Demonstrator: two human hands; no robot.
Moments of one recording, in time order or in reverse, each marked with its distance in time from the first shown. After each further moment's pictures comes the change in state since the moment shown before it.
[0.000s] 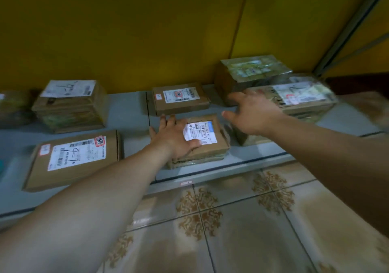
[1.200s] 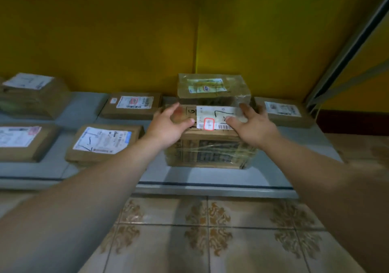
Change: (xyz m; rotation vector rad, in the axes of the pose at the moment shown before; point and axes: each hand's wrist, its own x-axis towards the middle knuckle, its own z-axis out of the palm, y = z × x) left_hand 0.054 0.250 0.008 -0.666 0.349 -0.304; right_hand 0.086 0.278 -0.009 0.273 -0.065 0.001
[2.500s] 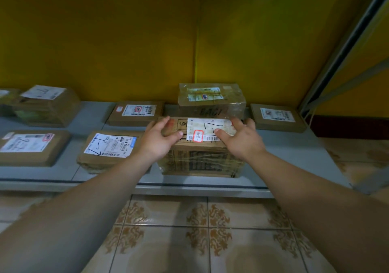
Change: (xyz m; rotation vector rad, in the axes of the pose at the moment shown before) left_hand -0.018 -0.026 -0.010 0.022 0.063 0.014; right_hand -0.028 -0.007 0.017 0.099 0.051 -0.038
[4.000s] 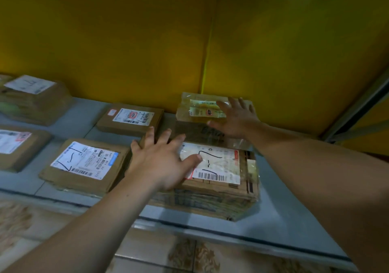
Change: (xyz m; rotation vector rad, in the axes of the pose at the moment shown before) left_hand 0.017 0.051 0.023 0.725 -0.109 0.049; right_hand 0.161 -0.040 -0.021 -0.542 -0.065 -0.381
